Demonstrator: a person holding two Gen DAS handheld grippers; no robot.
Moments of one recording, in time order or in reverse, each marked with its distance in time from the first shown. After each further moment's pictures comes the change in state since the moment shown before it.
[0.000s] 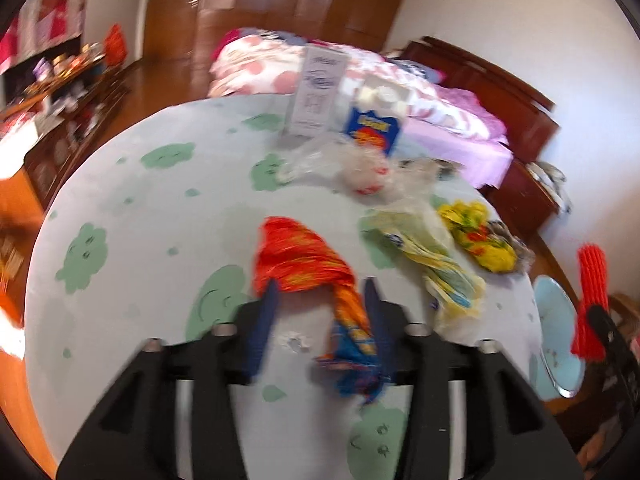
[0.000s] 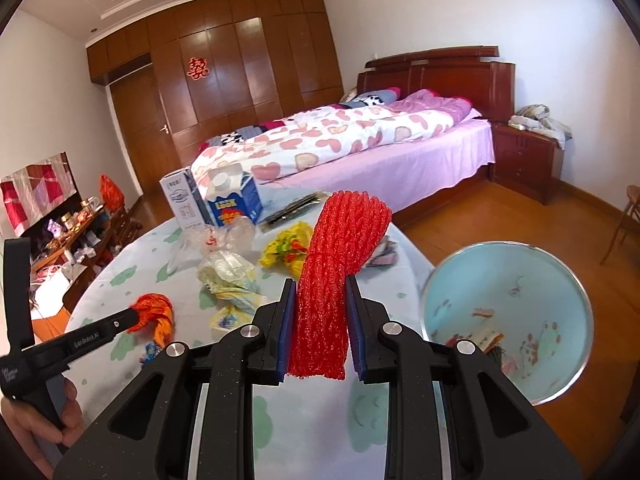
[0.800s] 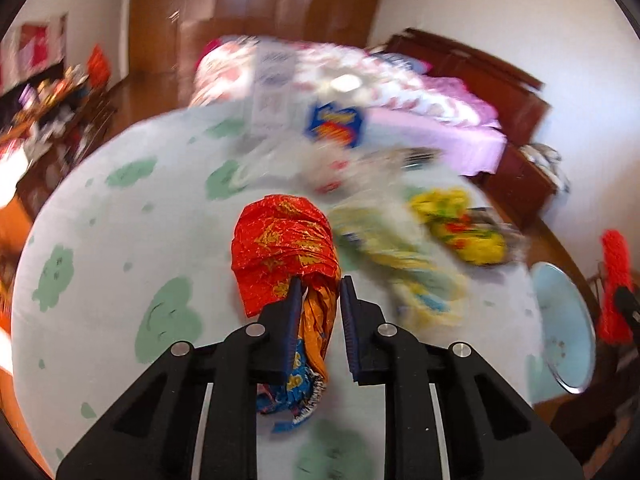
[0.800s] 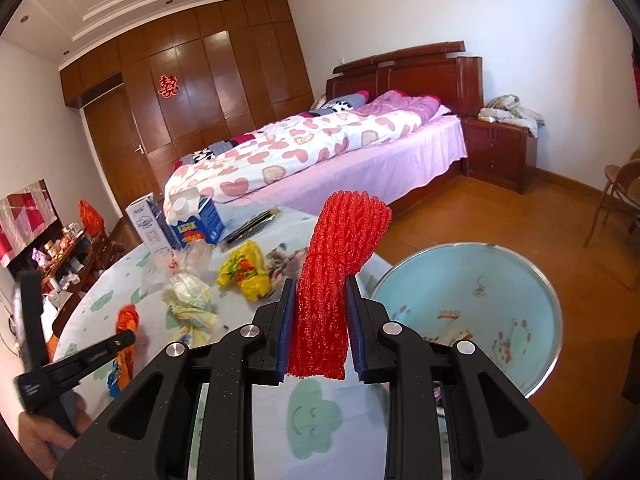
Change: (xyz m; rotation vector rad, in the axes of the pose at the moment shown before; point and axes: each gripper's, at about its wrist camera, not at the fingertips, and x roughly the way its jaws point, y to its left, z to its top) left arm 0.003 -0.051 -0.007 0.142 -0.028 -0.033; right arm -0.014 -0.044 0.012 0.065 -0.045 -0.082
